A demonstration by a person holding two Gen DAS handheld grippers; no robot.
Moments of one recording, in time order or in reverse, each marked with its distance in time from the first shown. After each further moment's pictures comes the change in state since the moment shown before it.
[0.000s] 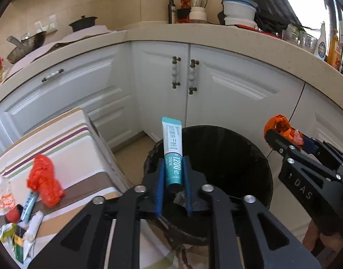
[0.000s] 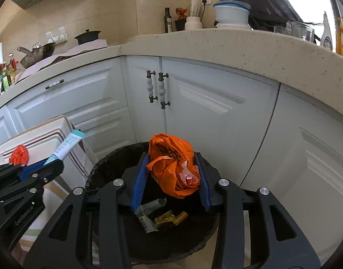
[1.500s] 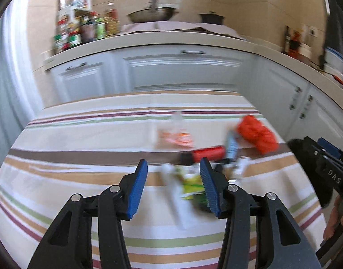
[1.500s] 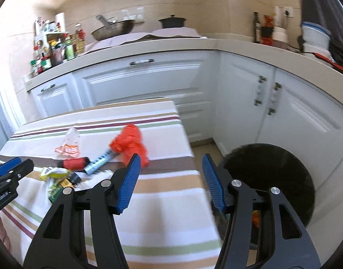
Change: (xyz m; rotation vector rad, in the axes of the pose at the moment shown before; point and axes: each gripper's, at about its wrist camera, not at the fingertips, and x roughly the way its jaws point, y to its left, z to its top) left arm -0.156 0.219 -0.104 -0.399 -0.016 0.450; right arm -0.048 0.208 -0.014 -0.212 0.054 0.351
